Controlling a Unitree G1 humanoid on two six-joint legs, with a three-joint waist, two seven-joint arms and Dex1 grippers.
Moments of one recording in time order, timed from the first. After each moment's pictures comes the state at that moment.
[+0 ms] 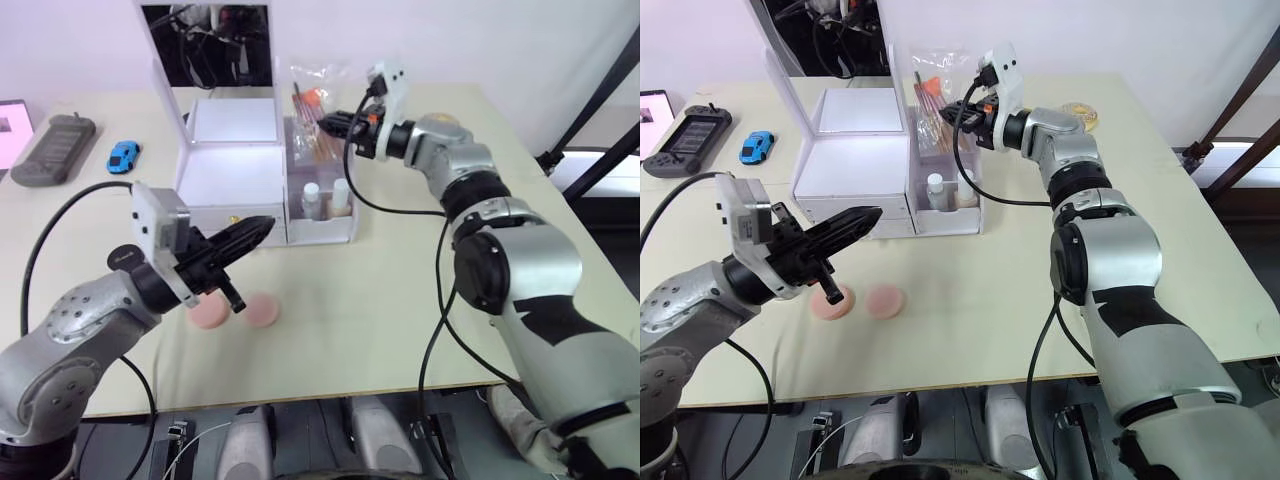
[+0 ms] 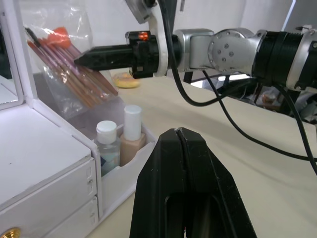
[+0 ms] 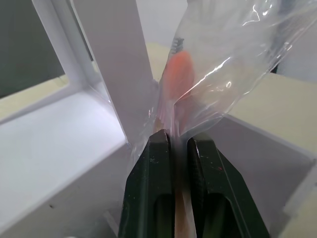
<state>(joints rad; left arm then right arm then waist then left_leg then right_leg) -0.12 0.71 0.25 -0.74 -1.03 0.65 -0.39 -1.43 -0.24 -0.17 1.33 0.07 0.08 0.94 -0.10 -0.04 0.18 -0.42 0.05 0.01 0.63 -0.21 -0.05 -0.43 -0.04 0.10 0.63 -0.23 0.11</state>
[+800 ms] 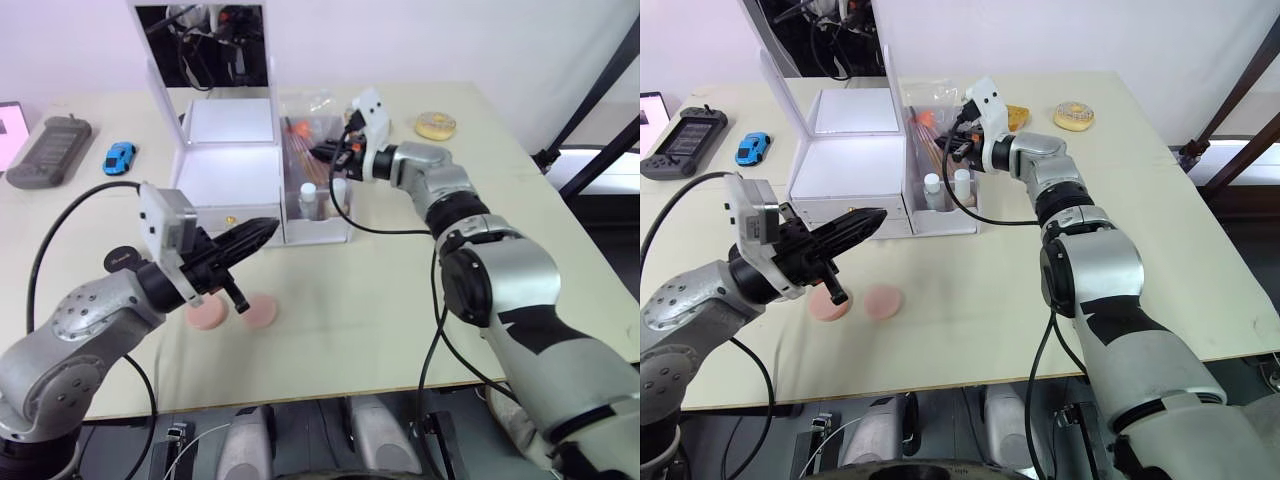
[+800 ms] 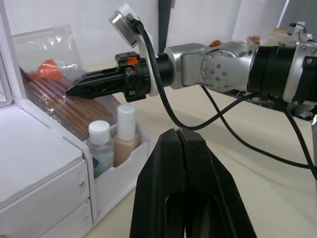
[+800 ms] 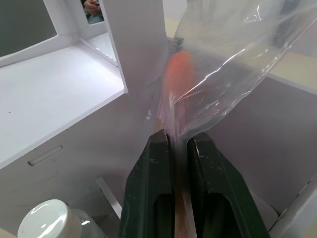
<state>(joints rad) -0.13 0.71 0.22 -0.74 -1.02 0.65 -0.40 -1.39 -0.20 -0.13 1.34 0.02 0.02 0.91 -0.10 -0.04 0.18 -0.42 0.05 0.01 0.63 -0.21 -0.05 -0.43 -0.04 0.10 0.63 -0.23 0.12</state>
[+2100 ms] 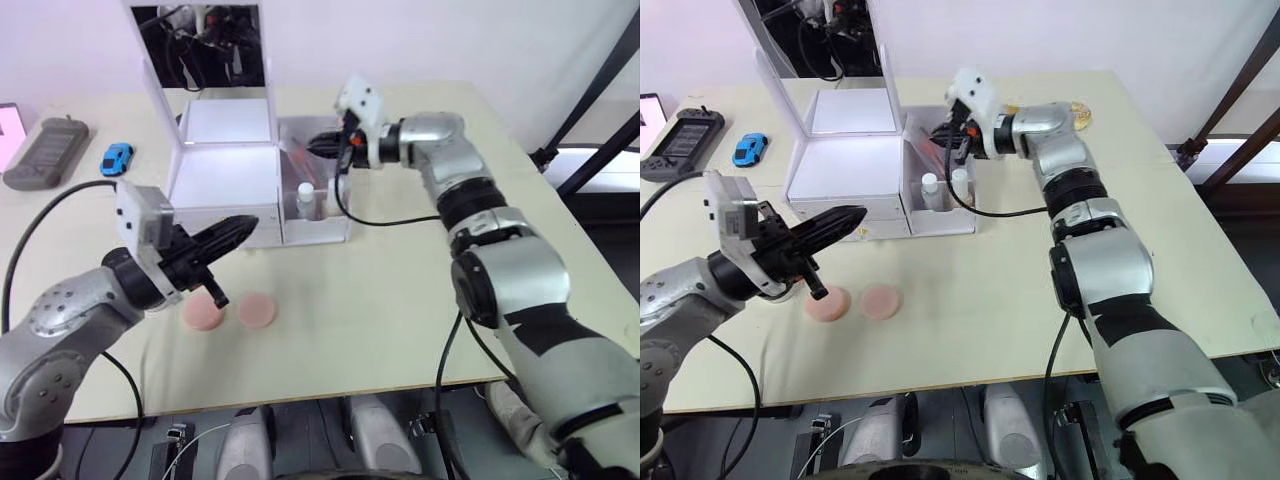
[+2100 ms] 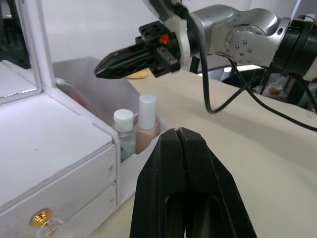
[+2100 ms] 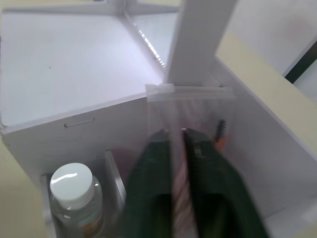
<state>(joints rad) -0.10 0.75 0.31 -0.67 -1.01 0.65 -0.47 -1.39 -0.24 0.07 1.18 -0.10 -0.04 0.98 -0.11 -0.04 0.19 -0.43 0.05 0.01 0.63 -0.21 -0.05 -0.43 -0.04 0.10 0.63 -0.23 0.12</state>
